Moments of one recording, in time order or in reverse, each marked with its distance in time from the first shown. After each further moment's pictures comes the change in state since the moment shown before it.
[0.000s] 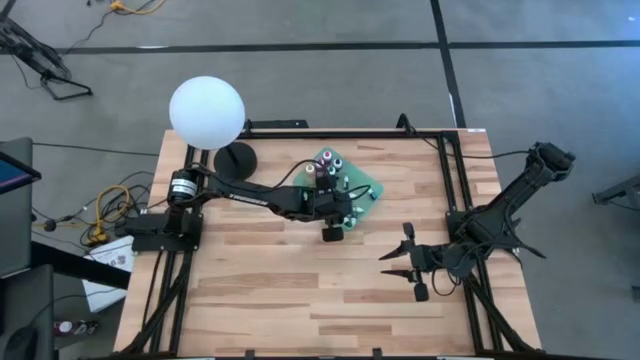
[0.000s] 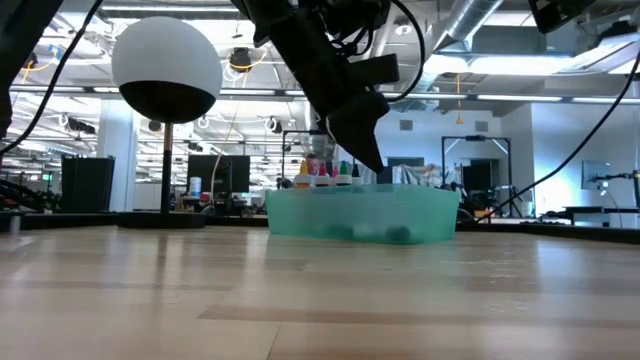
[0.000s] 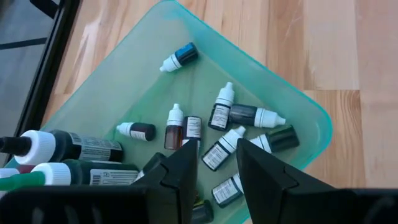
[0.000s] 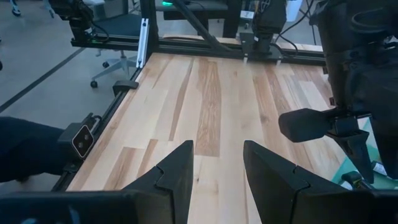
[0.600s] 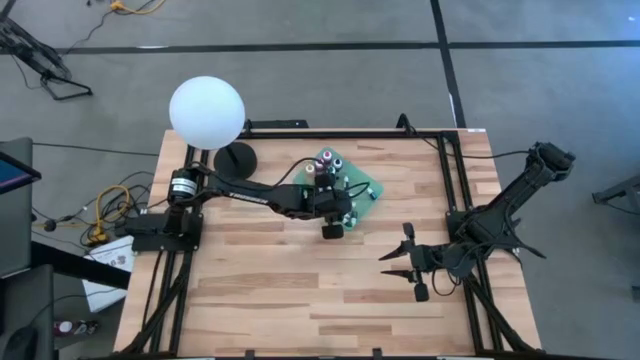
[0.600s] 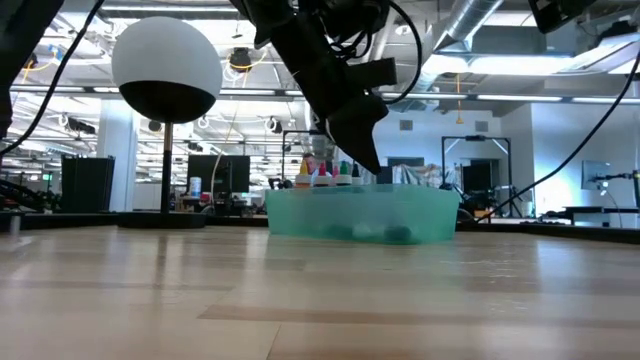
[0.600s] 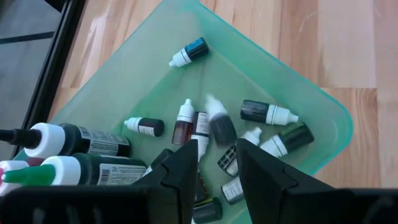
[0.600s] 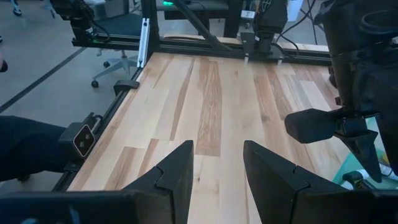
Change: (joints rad) left arm 0.015 0.000 0.000 -0.010 -0.010 -0.007; right arm 0.001 0.000 0.000 -0.001 -0.002 0.001
